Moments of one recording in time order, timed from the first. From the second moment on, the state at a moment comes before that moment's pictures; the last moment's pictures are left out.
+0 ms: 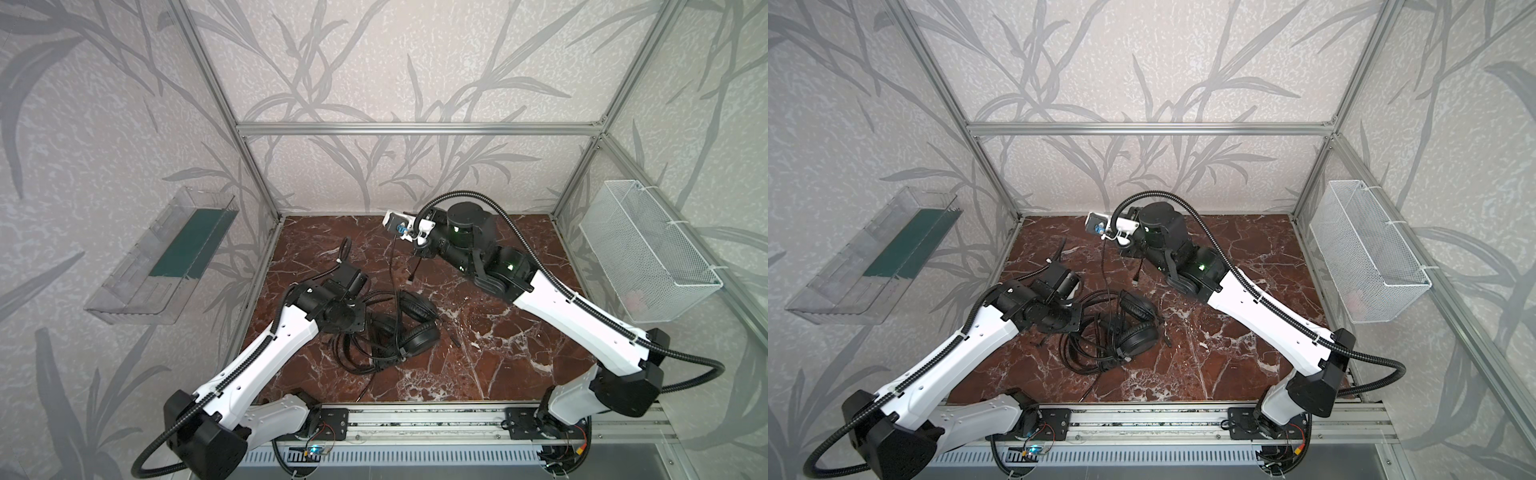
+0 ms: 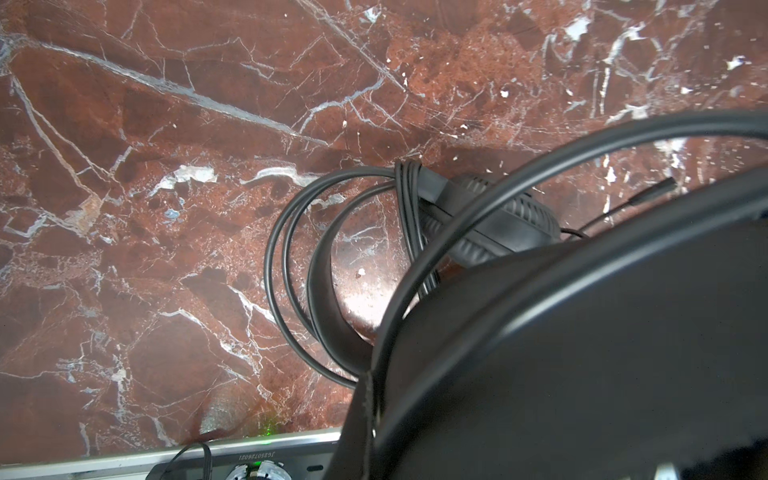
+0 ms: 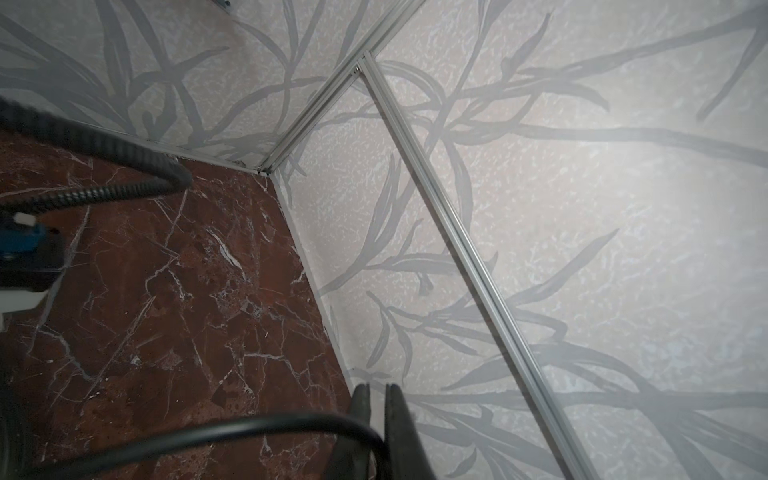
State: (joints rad) left arm -0.54 1.13 1.09 -1.20 -0.03 -0.53; right arm 0.89 1.54 1.71 -0.34 0.22 -0.75
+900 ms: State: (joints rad) left arm -0.57 0.91 1.24 -1.21 0.15 -0.58; right arm 0.66 1.74 1.60 -0.34 -0.09 -0.34
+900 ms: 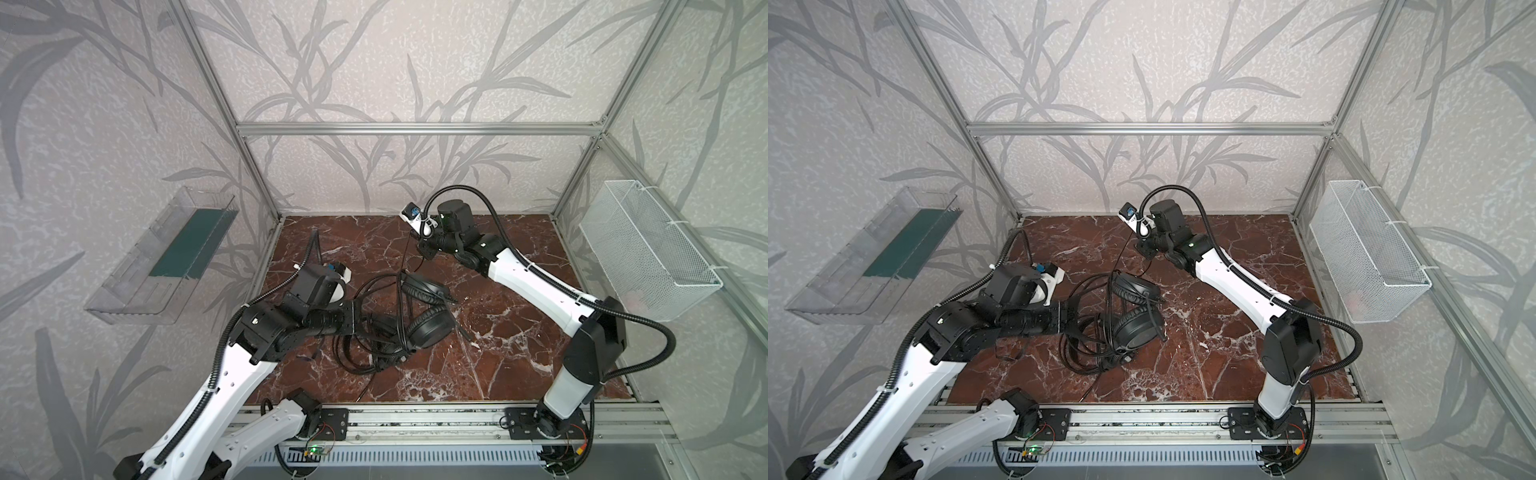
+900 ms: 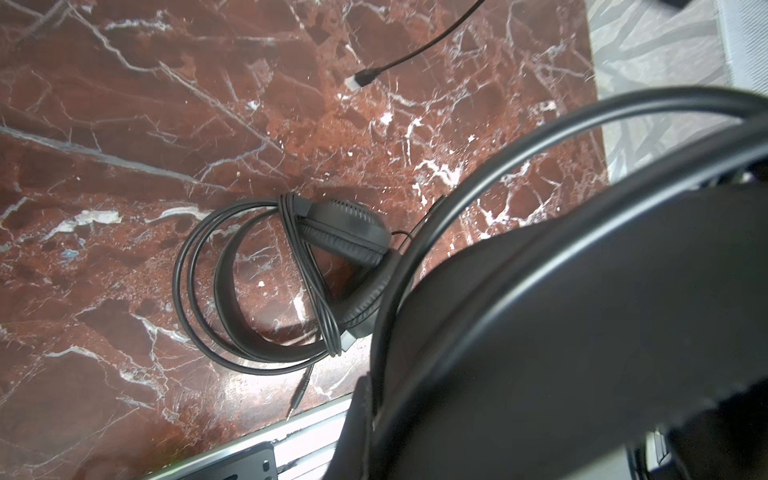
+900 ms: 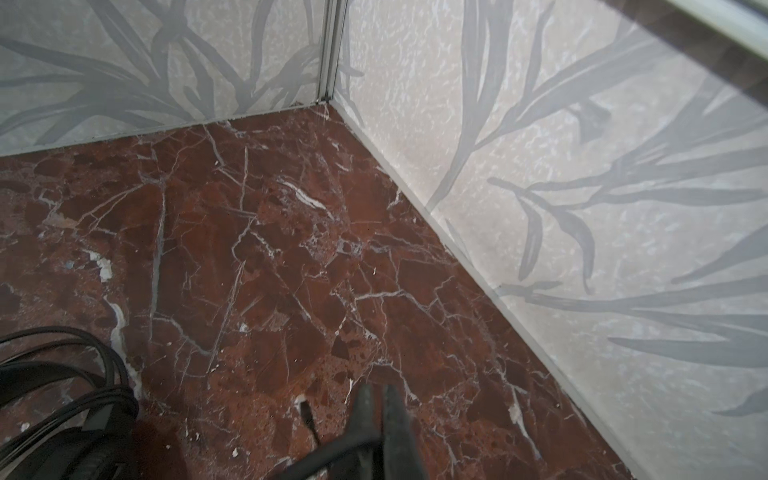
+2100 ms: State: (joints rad) left arm -0.57 1.10 1.77 -1.35 0.19 -0.67; right arm 0.59 1.48 1.03 -0.02 -0.35 -0.01
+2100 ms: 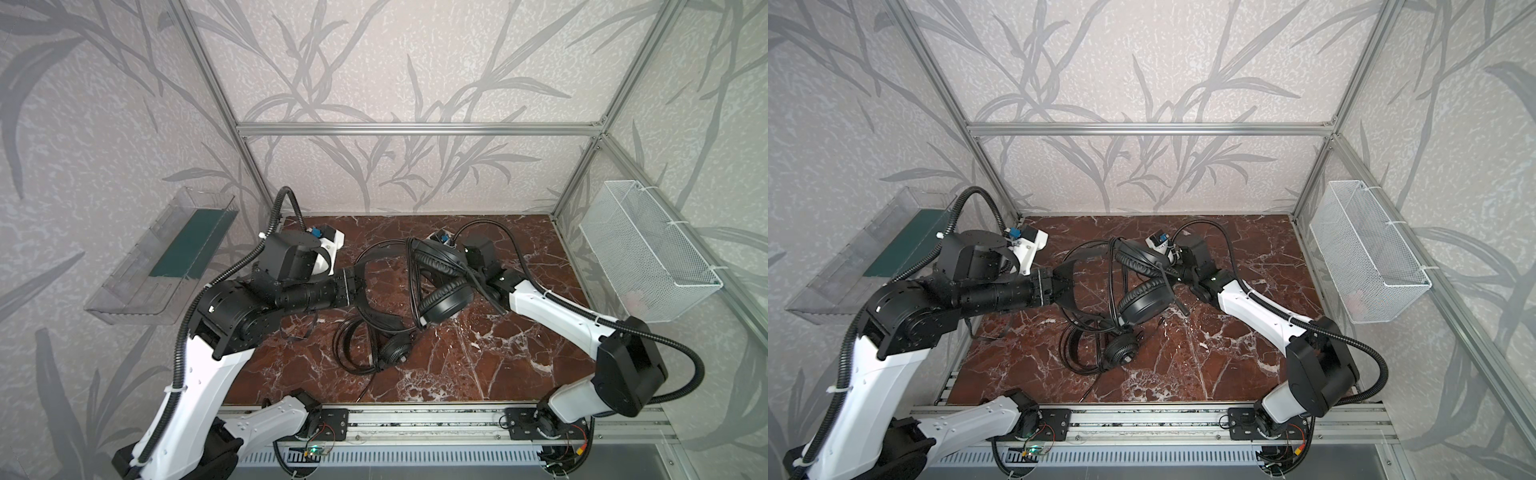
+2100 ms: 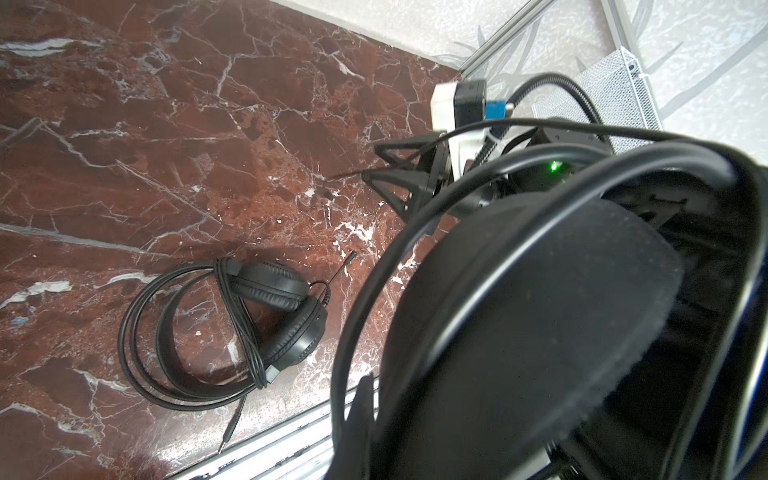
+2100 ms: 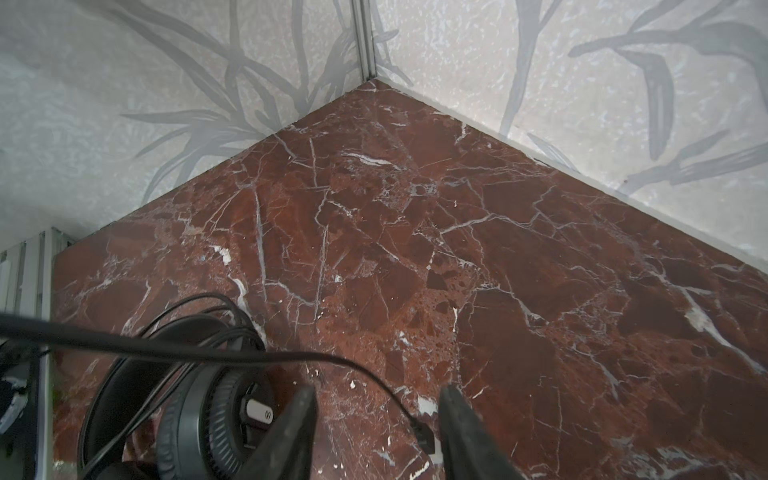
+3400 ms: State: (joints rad) left arm -0.57 1.28 2.13 -1.55 0.16 -0.73; right arm 0.76 1.83 0.76 0.90 -0.13 0.15
